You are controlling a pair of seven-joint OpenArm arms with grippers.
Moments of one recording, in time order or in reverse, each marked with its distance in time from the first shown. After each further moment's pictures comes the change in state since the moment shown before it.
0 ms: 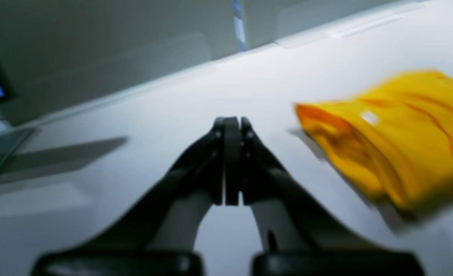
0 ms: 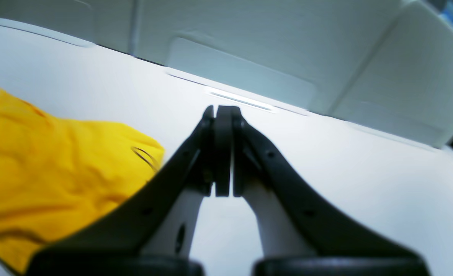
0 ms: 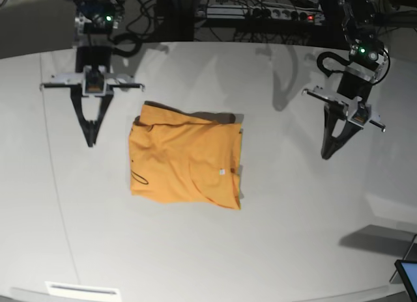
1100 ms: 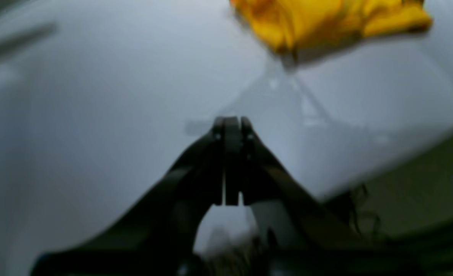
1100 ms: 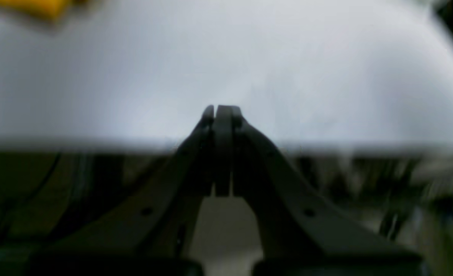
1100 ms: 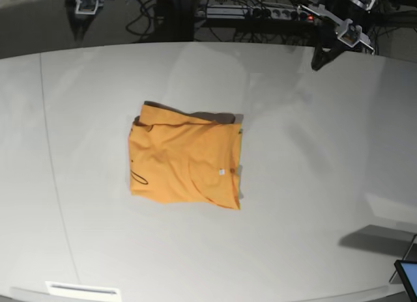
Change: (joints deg) left arm 28.0 -0.8 1.9 -2.3 1.4 1.5 -12.6; right arm -31.8 -11.0 8.4 -1.3 -0.1 0.4 -6.5
